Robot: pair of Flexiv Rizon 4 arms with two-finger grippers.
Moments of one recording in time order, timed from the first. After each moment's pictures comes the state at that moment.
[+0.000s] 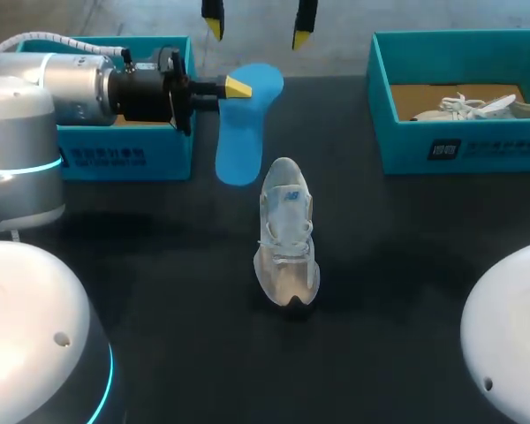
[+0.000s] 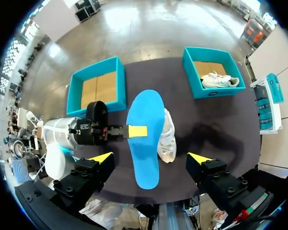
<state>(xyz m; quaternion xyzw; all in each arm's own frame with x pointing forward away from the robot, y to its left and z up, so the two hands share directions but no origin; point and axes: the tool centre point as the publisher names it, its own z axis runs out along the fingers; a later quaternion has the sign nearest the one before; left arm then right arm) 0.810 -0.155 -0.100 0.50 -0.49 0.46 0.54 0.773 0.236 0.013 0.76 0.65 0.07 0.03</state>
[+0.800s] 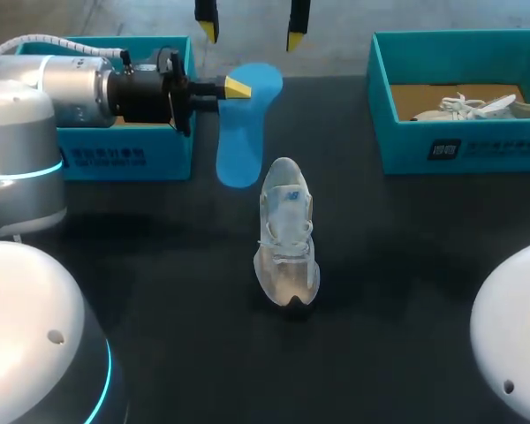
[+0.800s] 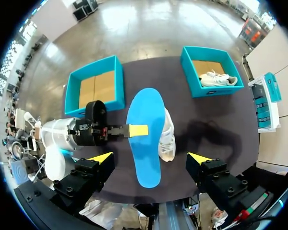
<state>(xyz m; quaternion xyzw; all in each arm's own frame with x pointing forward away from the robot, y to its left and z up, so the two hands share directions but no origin) 0.810 -0.154 -0.100 0.50 -0.49 0.47 0.54 0.771 0.241 0.011 0.76 0.64 0.06 0.03</state>
